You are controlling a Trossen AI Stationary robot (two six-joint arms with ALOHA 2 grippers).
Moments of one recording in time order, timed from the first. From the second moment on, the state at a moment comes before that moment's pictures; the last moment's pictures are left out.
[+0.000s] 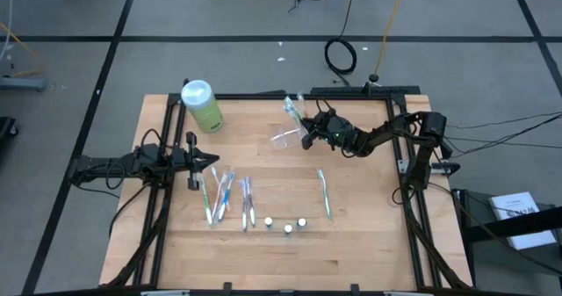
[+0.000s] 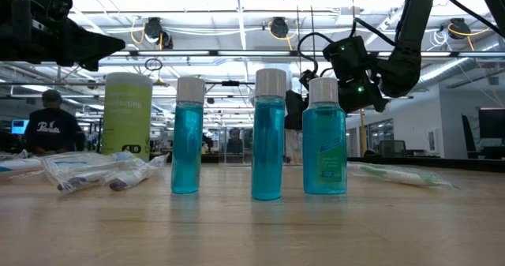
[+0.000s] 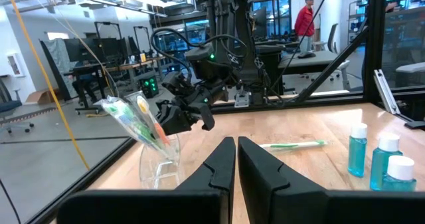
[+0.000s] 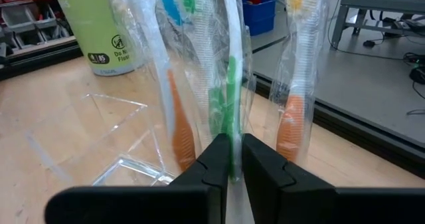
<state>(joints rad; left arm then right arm) 0.00 0.01 0.01 0.08 -0.11 0.15 -0.39 1.83 0.60 0.98 0.24 0.17</state>
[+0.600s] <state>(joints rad) 0.00 0.01 0.02 0.08 -0.11 0.15 -0.39 1.84 0.60 1.00 0.24 0.17</state>
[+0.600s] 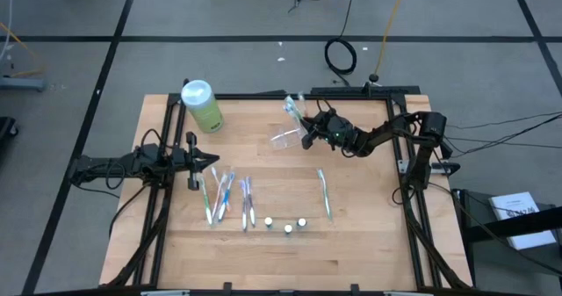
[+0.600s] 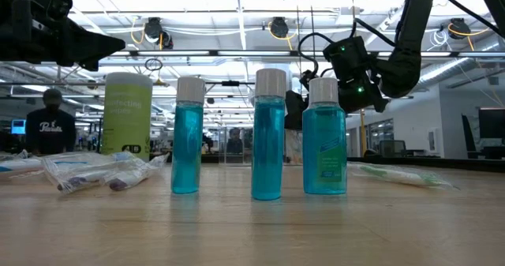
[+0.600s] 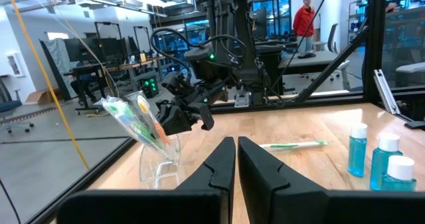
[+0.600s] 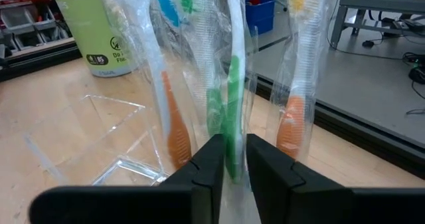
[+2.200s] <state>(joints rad) 0.00 0.01 0.01 0.08 -0.11 0.15 -0.43 1.58 0.73 0.80 0.18 -0.07</state>
